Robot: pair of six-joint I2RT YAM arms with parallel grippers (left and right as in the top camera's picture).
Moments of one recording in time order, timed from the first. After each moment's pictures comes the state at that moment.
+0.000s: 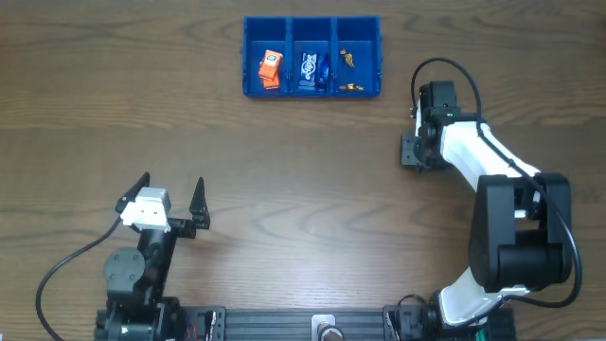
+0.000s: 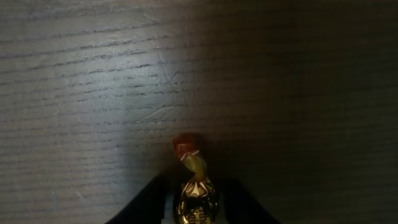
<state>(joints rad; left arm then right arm) -0.07 0.01 0.02 -0.12 0.08 -0.05 0.04 1.80 1.01 -0.58 0.05 0.09</state>
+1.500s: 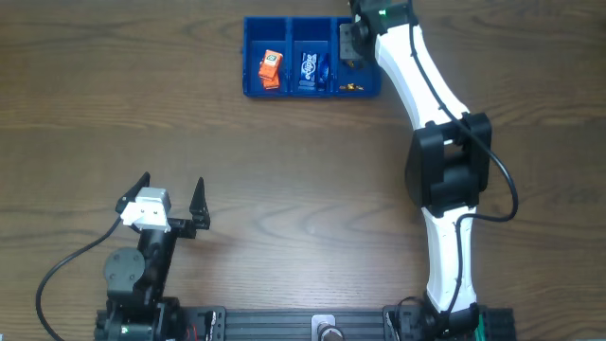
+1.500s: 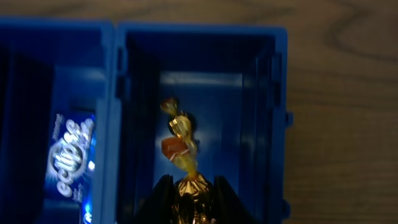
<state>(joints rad) -0.07 0.01 0.02 -0.12 0.08 -0.05 0.27 2.33 2.13 -0.85 0.12 0.22</state>
